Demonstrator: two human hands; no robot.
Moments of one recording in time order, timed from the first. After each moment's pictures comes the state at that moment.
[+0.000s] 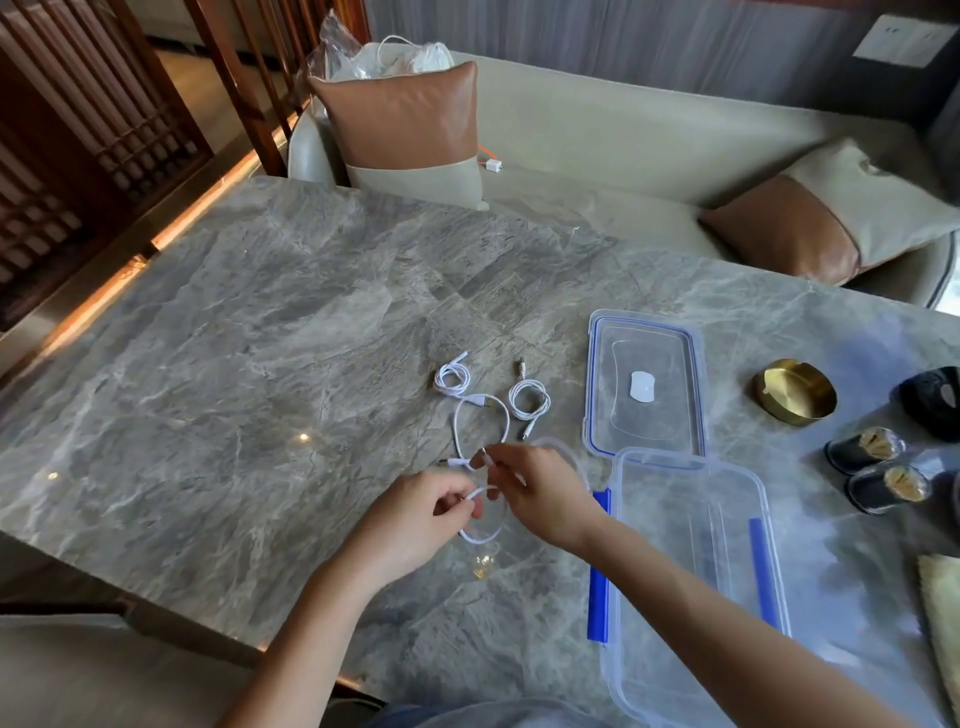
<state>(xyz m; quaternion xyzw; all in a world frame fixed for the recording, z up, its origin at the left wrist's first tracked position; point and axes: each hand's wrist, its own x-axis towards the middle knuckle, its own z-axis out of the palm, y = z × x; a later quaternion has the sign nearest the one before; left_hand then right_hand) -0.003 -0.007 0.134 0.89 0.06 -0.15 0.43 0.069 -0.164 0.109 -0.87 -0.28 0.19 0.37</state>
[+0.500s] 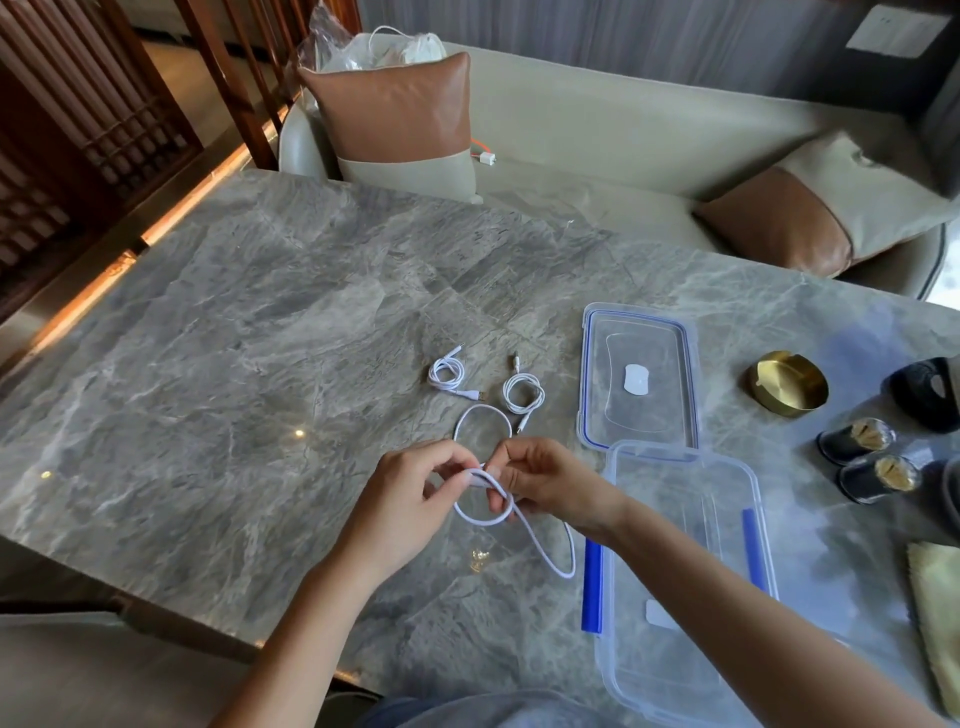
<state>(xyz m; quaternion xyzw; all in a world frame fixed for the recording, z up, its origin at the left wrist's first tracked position) -0.001 -0.008 0.134 0.88 0.02 0.01 0.48 0.073 -0.182 0.116 -0.62 -0.16 0.44 0.63</state>
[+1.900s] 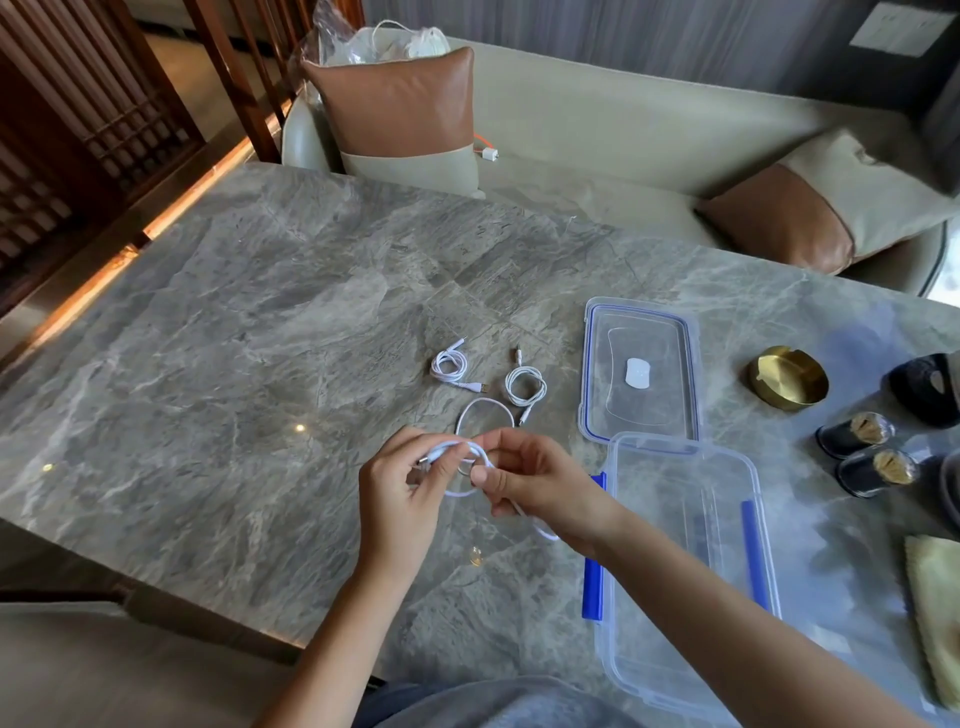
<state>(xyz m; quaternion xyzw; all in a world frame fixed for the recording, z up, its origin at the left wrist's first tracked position) -0.013 -0.025 0.124 0.81 0.09 0.23 0.53 0.049 -0.169 0.138 -0.59 -0.12 0.41 0.69</state>
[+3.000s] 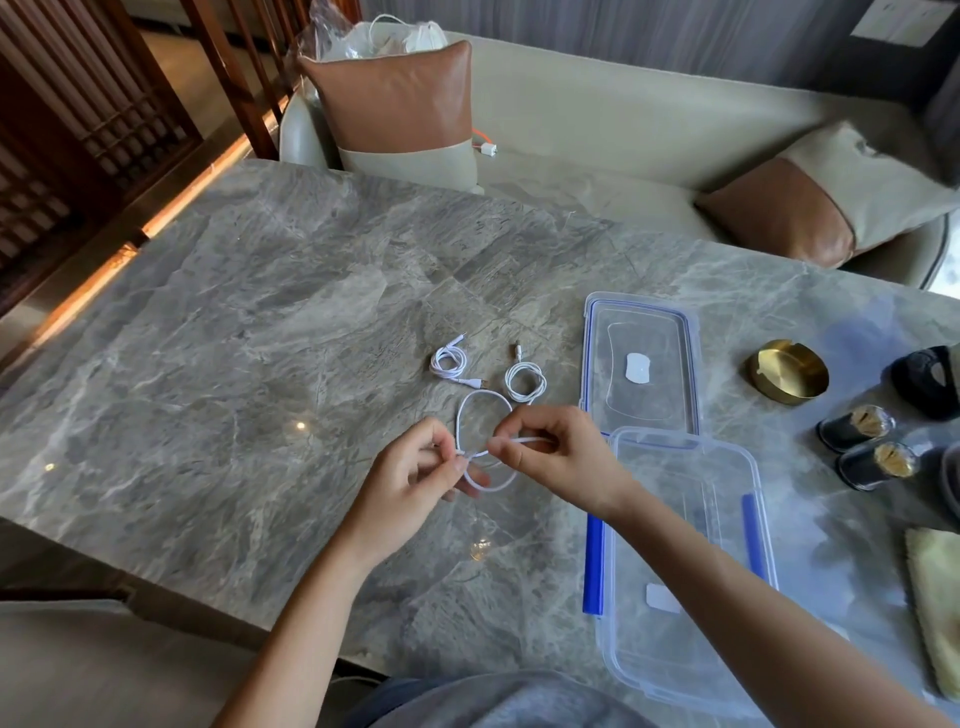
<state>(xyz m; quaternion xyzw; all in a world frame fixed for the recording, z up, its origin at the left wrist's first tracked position) -0.012 -0.010 0.139 0.76 0.07 -0.03 0.65 0.069 -0.183 0.139 -0.77 -0.25 0.20 0.55</state>
